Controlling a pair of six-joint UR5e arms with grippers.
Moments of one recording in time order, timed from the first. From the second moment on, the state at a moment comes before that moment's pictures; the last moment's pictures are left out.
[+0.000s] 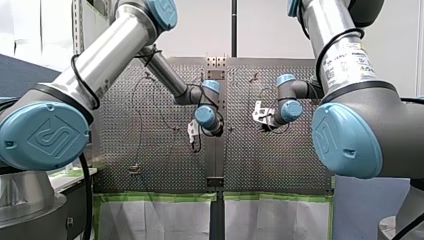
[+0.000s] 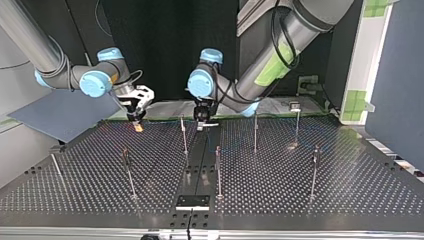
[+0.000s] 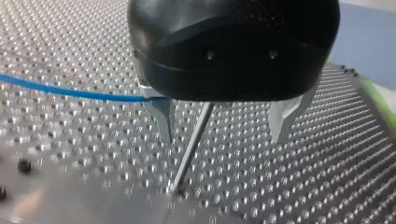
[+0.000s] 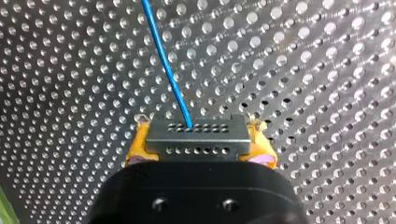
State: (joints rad) left arm -0.54 -2.23 -1.45 -2.86 -1.87 -1.84; right arm 1.89 -1.02 1.60 -0.32 1.36 1.78
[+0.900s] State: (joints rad) left arm -0.77 -2.17 -1.45 -2.78 -2.00 -1.85; right arm 1.85 -1.03 1.60 -0.28 1.36 1.76
